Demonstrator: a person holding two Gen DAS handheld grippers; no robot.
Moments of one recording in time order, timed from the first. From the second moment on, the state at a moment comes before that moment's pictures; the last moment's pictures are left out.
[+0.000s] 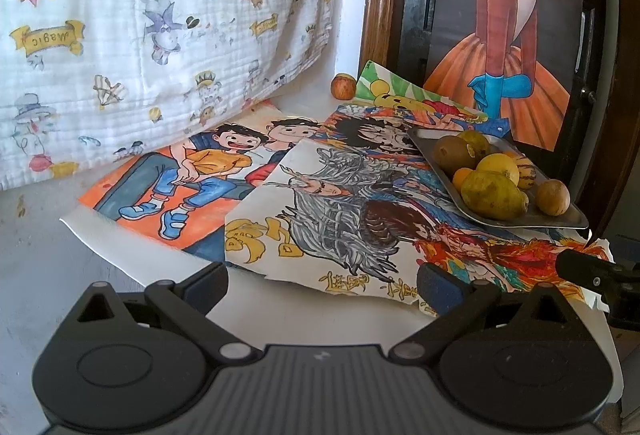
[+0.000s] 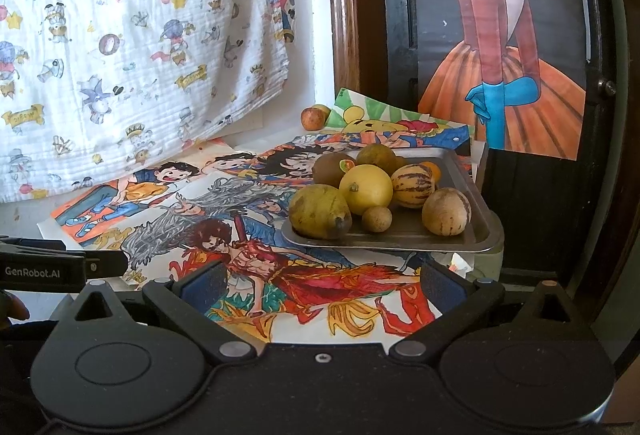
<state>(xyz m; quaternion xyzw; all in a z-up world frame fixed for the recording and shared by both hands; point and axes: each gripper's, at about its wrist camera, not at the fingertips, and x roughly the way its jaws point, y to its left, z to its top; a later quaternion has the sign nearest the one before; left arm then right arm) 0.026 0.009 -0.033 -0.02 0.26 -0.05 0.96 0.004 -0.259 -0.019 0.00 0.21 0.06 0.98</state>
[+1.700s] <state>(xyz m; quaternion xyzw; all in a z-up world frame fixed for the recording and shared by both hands) 0.026 0.008 -0.035 -0.02 0.26 -0.05 0.96 0.004 -0.257 -0.022 0.00 0.21 0.06 0.98</state>
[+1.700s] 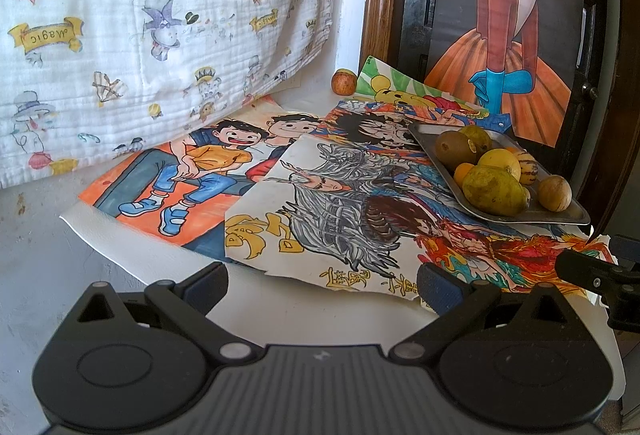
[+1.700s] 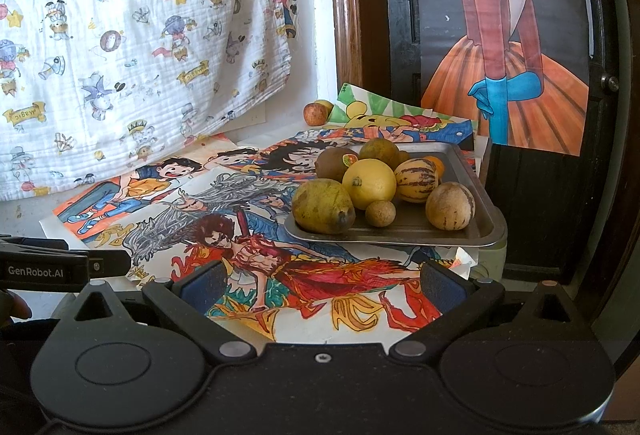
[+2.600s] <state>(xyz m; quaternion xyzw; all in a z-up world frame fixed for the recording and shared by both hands) 0.027 0.009 -0.038 -0.02 0.27 -0.05 0.96 0.005 -0.257 -0.022 0.00 0.21 0.06 0.98</state>
